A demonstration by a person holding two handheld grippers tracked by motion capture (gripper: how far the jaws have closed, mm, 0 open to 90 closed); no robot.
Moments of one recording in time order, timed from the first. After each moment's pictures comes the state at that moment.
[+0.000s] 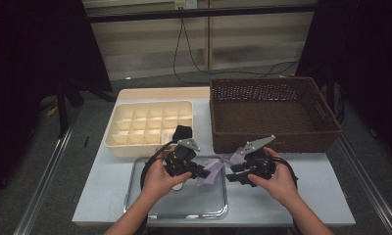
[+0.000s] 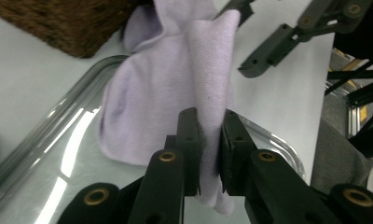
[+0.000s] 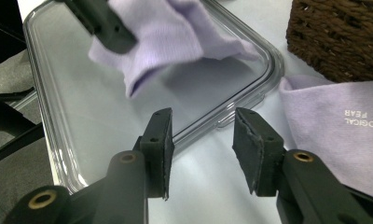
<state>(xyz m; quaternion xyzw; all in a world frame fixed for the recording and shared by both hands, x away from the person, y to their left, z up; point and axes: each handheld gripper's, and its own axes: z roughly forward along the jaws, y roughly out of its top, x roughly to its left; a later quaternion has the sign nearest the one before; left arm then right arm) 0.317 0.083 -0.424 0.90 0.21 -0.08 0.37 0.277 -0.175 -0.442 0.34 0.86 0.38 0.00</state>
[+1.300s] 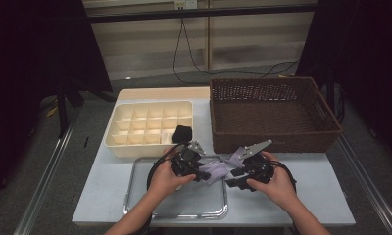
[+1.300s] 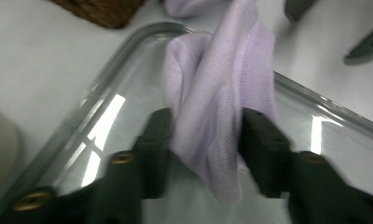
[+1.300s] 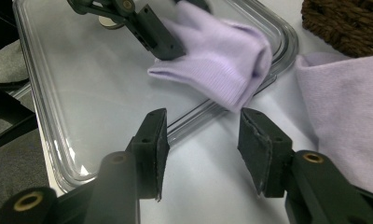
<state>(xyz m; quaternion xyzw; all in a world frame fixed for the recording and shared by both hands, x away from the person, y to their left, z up) 0.329 0.065 -0.460 0.93 0.19 -0.03 0.30 0.272 -0.172 -0.453 0.34 0.87 0.36 -0.01</state>
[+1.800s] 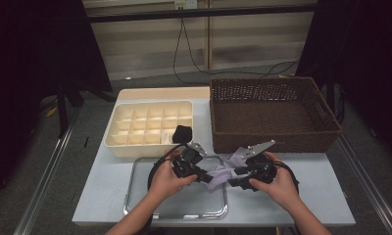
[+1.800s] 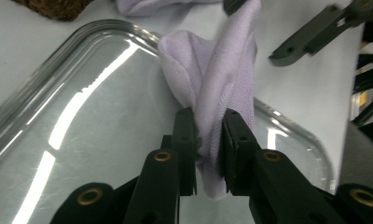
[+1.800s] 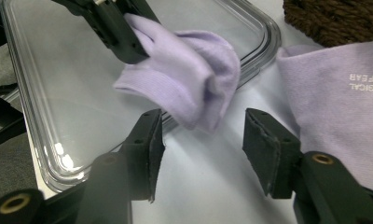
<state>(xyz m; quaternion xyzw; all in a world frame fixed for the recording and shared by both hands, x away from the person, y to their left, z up) 0.322 0.065 -0.450 0.91 0.22 -0.11 0.33 0.272 -0.179 -0.455 0.35 0.86 0.36 0.01</state>
